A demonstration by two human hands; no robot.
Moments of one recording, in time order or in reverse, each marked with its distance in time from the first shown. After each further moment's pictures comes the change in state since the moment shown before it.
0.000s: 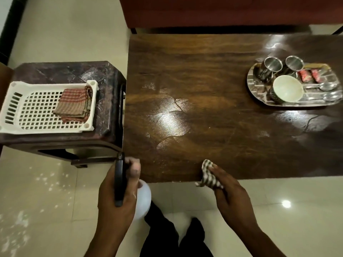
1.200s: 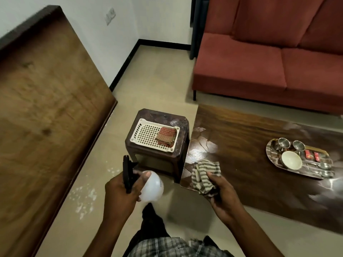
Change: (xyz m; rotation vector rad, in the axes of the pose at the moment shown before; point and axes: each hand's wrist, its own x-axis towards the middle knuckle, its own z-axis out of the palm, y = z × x) left_hand -0.104 0.167 -0.285 0.004 0.243 0.068; right_hand -0.046 -0.357 -0.069 1.253 -0.327 0.588
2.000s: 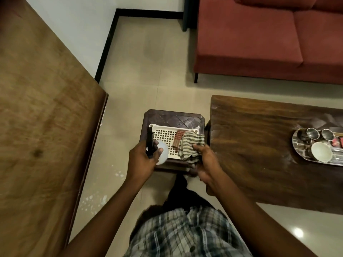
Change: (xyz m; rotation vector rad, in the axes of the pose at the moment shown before) left_hand 0.292 -0.060 0.009 0.070 -0.278 0.027; right_hand 0.206 0.034 0.209 -0.005 0.217 0.045
